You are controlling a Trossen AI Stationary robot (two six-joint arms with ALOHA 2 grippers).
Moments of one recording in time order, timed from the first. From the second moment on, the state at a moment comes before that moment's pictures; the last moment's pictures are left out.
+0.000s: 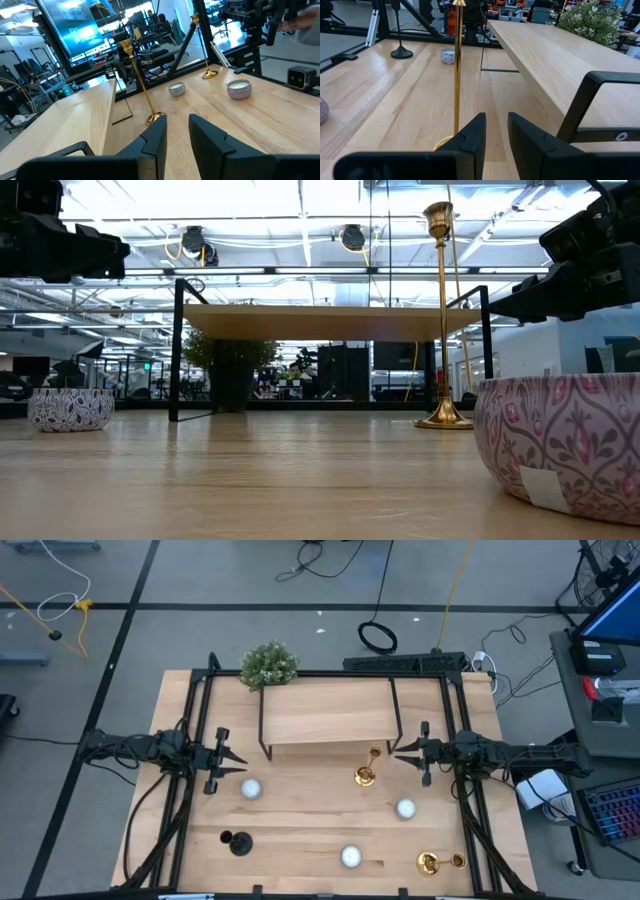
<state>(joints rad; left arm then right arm) -0.13 0.03 0.05 -0.03 0.08 0.33 -0.05 0.21 0.02 0.02 0.00 -0.09</state>
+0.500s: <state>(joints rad) -0.13 0.03 0.05 0.00 0.06 0.20 -0.05 0.21 0.02 0.02 0.00 -0.09</state>
